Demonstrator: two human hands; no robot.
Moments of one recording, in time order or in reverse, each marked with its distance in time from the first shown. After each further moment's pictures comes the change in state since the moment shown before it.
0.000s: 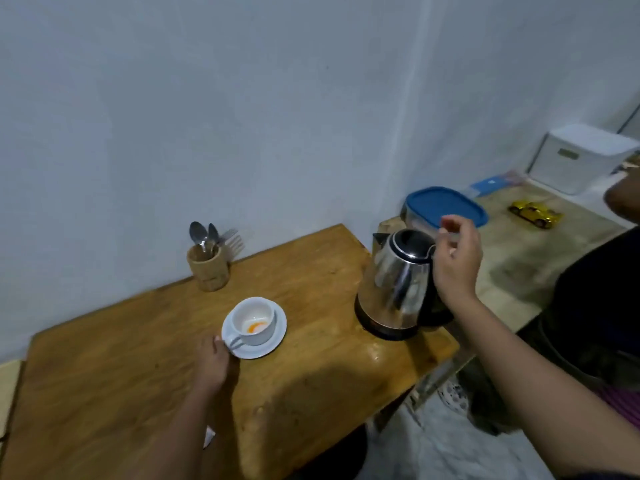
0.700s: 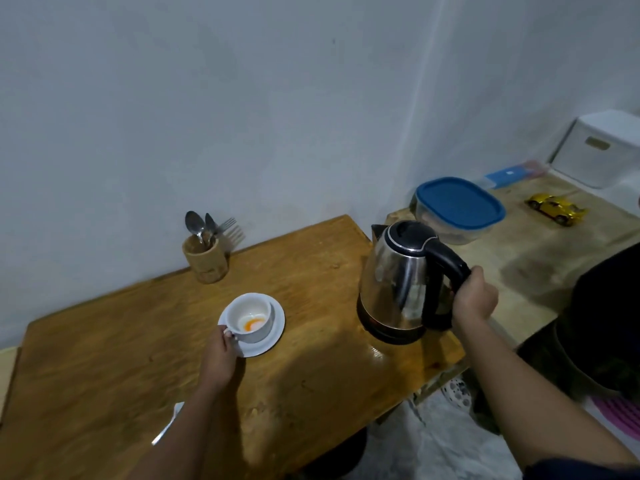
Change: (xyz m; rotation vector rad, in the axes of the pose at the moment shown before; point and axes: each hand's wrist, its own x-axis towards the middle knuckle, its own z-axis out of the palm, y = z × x) left_hand -0.001 0.008 0.024 -0.057 -0.058 0.038; right_hand -0.005 0.054 0.012 0.114 0.177 0.889
